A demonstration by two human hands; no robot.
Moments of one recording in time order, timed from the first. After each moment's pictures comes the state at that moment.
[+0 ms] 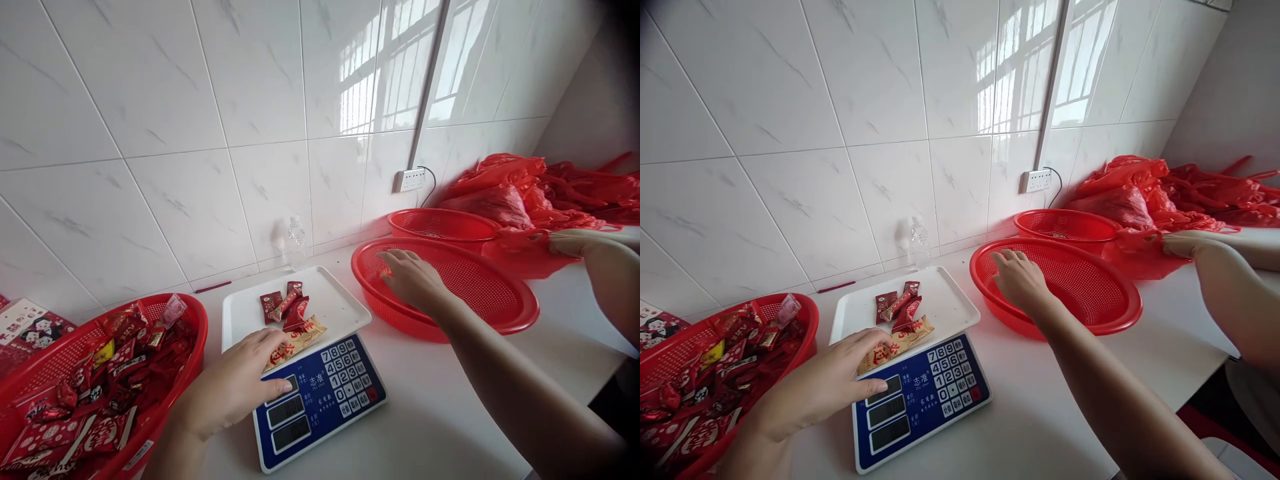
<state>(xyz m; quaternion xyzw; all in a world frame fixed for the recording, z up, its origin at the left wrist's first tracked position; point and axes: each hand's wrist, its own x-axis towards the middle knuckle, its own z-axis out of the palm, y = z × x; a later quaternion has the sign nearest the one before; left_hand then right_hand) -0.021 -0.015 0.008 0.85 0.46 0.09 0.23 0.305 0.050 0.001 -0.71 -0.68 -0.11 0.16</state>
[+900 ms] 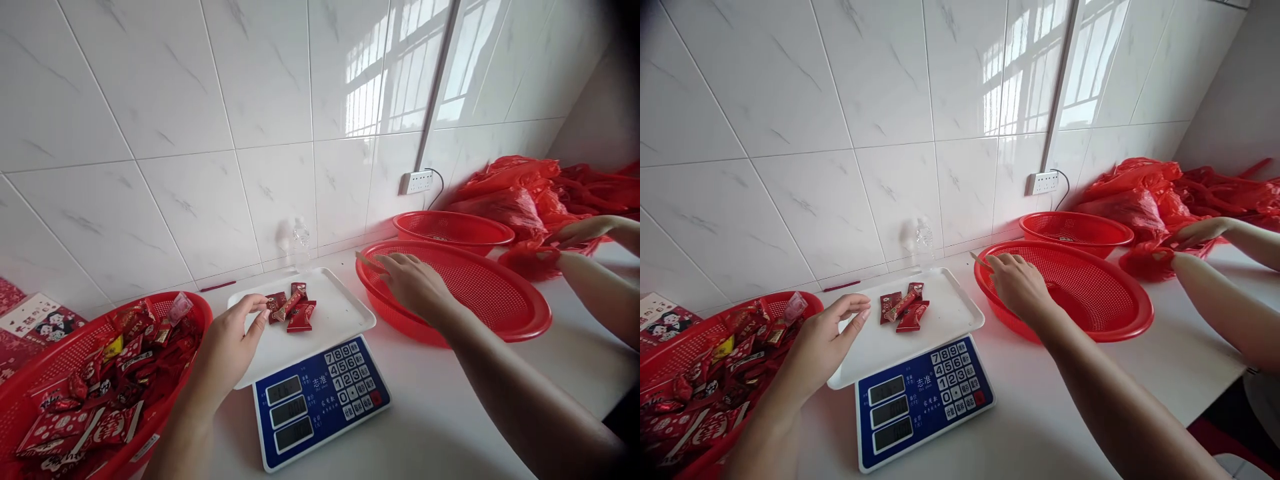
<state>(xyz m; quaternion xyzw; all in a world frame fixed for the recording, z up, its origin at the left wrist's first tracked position) -0.021 -0.002 0.015 0.76 0.56 0.33 0.11 0.289 0.038 0.006 -0.66 -0.71 -0.15 0.19</state>
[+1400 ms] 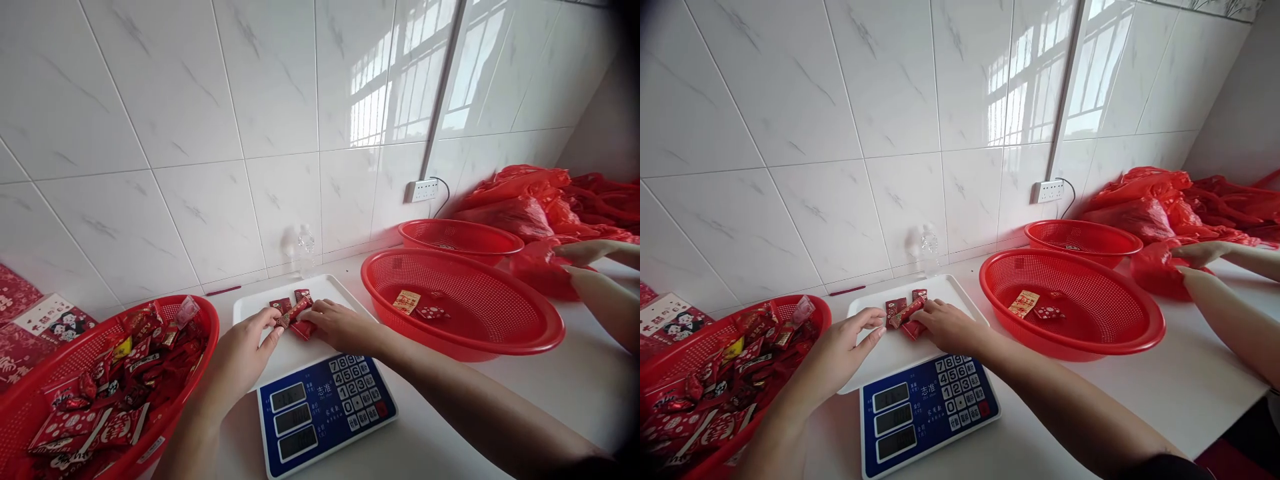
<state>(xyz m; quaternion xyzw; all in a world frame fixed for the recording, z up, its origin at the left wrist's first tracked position) -0.018 -0.005 0.012 0.79 0.54 0.25 0.14 0.193 0.047 -0.026 -0.37 -0.92 0.01 0.14</state>
